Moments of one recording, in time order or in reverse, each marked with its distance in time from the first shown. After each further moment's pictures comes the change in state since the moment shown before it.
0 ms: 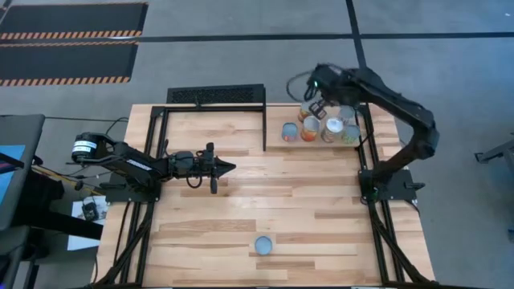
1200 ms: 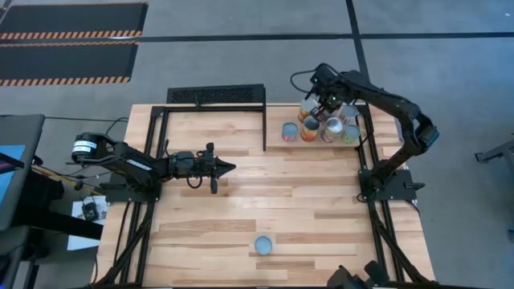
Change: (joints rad) left arm 0.000 0.000 0.002 -0.020 -0.007 0.015; right arm -0.311 0.044 -0.376 0.325 -0.350 -0.154
